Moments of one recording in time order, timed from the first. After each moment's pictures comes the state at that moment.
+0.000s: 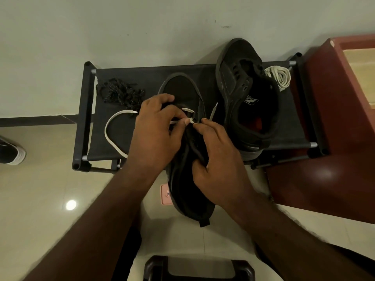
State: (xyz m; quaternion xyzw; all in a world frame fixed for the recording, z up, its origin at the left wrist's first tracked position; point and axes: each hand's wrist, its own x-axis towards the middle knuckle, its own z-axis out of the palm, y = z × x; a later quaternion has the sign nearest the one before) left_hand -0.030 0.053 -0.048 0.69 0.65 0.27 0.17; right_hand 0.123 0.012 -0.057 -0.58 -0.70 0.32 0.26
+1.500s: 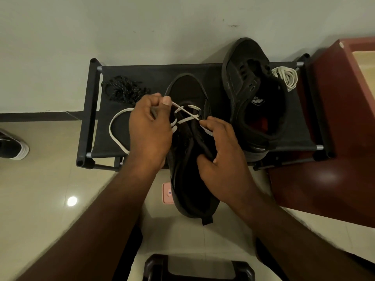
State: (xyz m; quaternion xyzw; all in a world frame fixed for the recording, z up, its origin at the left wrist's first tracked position) left_hand -0.024 0.055 -0.039 0.40 0.70 0.49 0.34; right_hand 0.120 0.016 -0.058 -0.58 -0.64 0.40 0.30
